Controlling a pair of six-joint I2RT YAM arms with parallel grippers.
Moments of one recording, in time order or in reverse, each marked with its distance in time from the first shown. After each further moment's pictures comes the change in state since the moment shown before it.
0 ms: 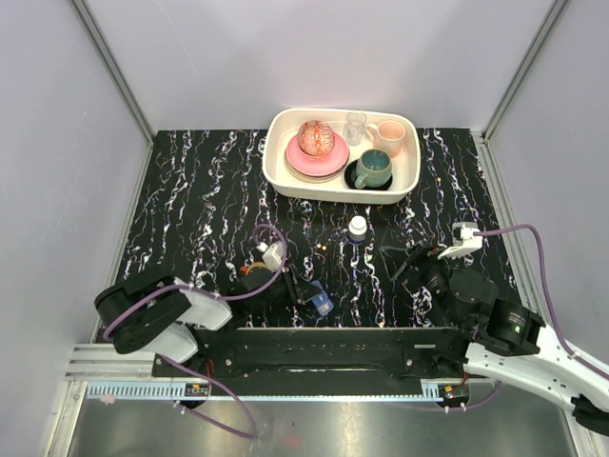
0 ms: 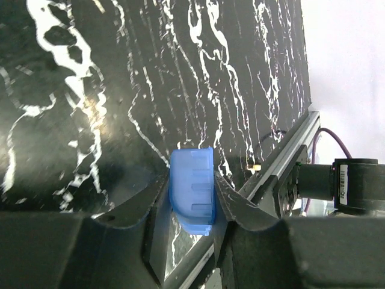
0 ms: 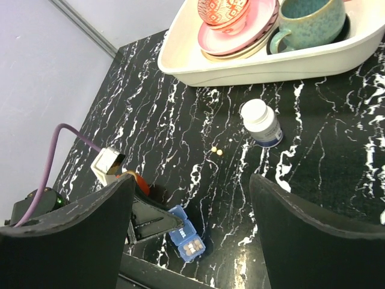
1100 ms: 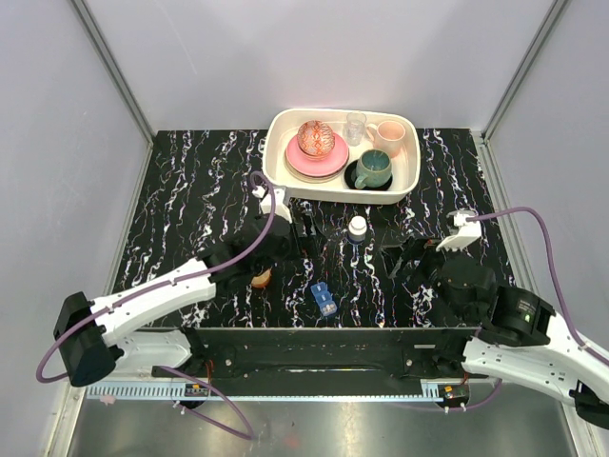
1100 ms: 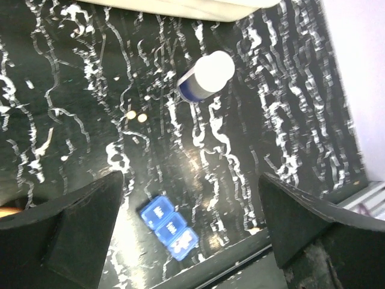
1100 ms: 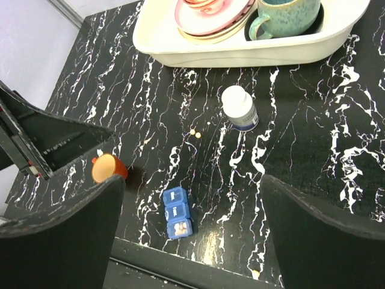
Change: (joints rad) left arm -0.032 -0.278 0.710 -1.087 -0.385 0.237; right arm 0.000 0.121 0.188 -0.226 0.010 -0.002
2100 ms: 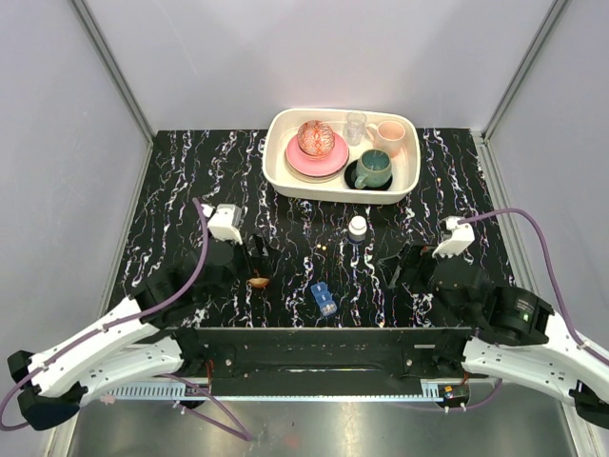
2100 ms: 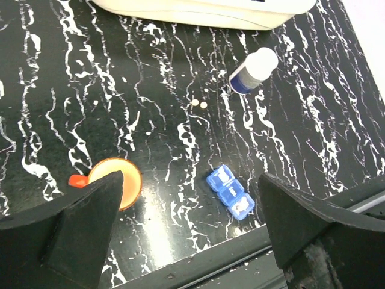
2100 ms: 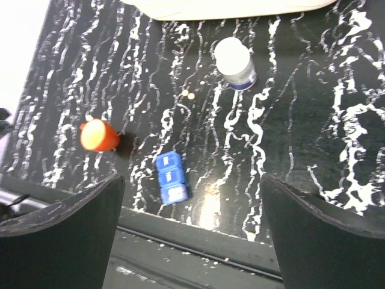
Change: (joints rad) left arm 0.000 -0.430 -0.092 -0.320 -0.096 0.150; right arm 0.000 0.025 0.034 -0.164 -0.109 0.131
